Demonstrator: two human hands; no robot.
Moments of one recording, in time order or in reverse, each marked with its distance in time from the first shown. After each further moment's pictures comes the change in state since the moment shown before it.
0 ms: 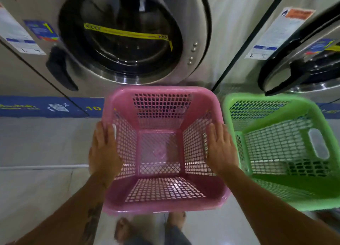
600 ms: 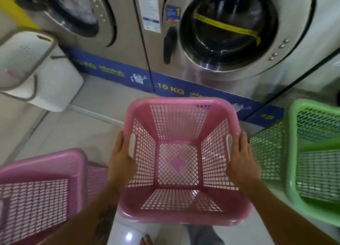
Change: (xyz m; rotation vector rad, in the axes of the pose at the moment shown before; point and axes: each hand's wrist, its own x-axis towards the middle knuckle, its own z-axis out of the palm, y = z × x) left_hand -0.211 -0.125 -0.024 -0.382 0.177 -0.350; right_hand -0.114 -0.099 0.007 0.128 -0.046 -0.222
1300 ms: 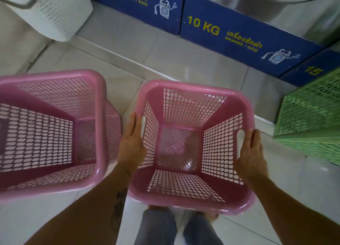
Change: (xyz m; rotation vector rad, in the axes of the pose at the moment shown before) left_hand -0.137 -0.200 0.082 0.000 -0.046 0.050; right_hand -0.133 -0.048 0.227 0.023 -0.048 0.079
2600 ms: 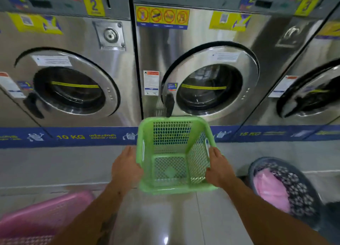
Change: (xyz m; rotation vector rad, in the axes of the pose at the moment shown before) left_hand -0.024 0.662 0.058 0.184 -0.139 0.357; right_hand -0.032 0.461 -0.386 0.253 0.118 0.202
